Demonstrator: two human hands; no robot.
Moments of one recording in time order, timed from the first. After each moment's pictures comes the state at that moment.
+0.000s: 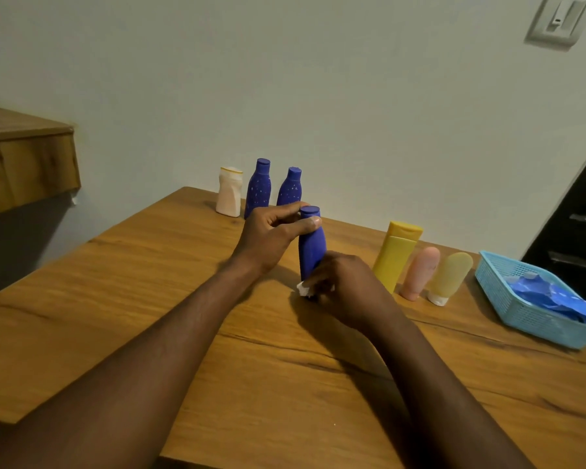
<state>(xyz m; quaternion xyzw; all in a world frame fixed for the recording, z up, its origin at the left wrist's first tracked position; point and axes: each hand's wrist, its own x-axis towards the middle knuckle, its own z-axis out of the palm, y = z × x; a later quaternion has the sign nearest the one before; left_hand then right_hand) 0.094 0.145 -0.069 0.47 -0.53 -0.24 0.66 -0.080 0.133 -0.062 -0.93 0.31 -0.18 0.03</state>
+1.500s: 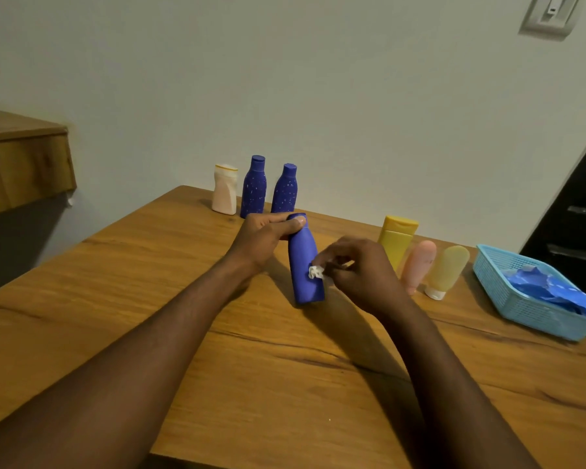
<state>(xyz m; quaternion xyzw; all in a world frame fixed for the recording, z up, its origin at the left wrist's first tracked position) 0.094 0.143 -0.075 0.52 -0.49 -0.31 0.63 -0.096 0.115 -0.057 -0.87 0.33 -0.31 0.18</state>
